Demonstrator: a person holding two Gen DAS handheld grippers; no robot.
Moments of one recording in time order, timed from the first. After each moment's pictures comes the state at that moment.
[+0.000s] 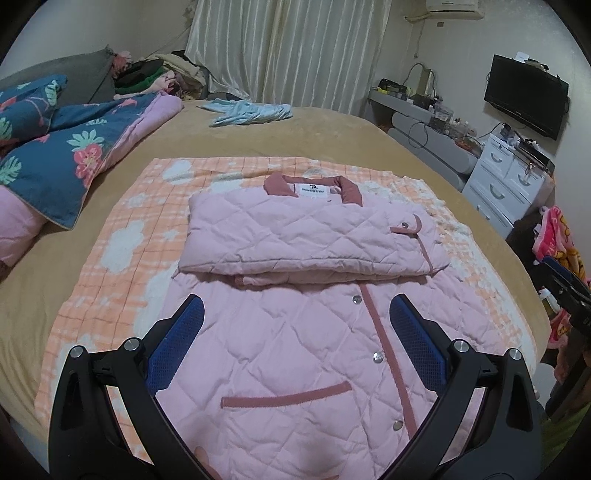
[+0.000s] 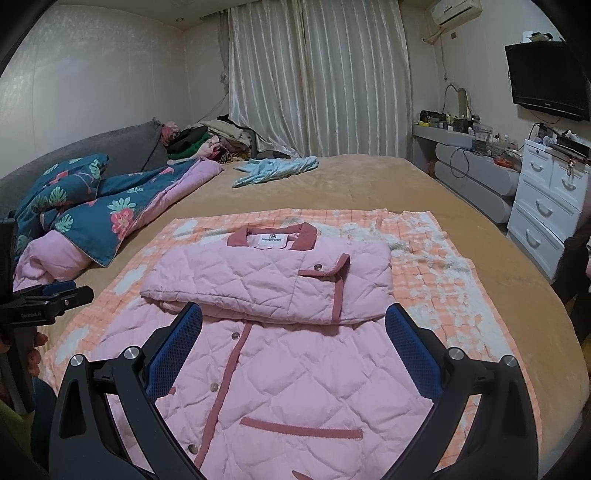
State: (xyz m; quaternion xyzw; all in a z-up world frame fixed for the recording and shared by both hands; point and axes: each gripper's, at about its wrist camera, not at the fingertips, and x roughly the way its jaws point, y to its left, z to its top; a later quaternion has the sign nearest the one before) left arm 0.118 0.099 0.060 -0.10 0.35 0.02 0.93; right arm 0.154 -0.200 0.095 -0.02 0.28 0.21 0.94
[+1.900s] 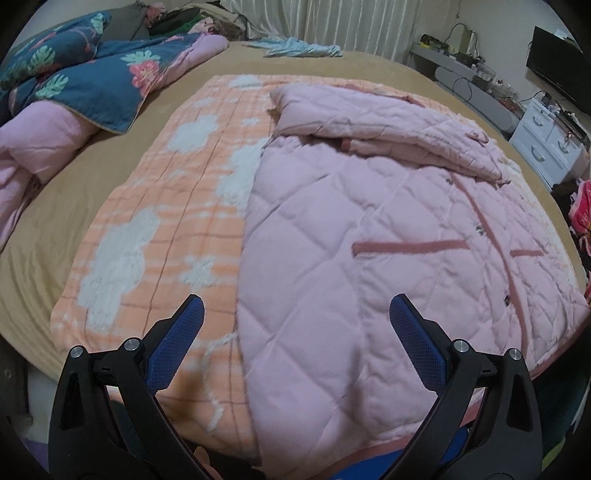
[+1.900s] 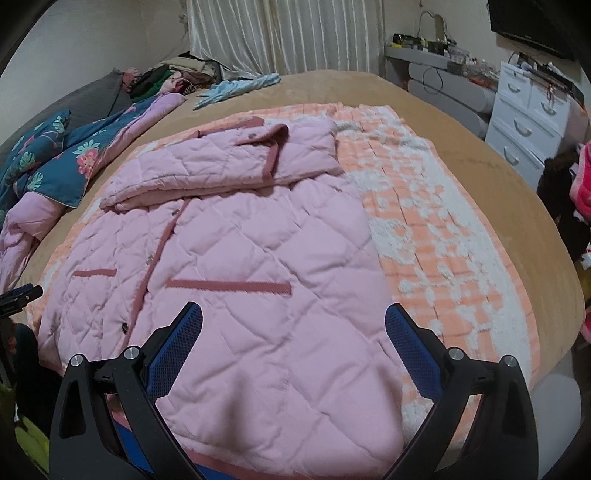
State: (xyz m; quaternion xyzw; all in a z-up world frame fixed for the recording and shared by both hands) left arm 0.023 0.174 -0.048 -0.10 0.45 0.07 0.88; right arm 0.120 -0.289 -0.004 -0.01 0.43 0.16 0.89
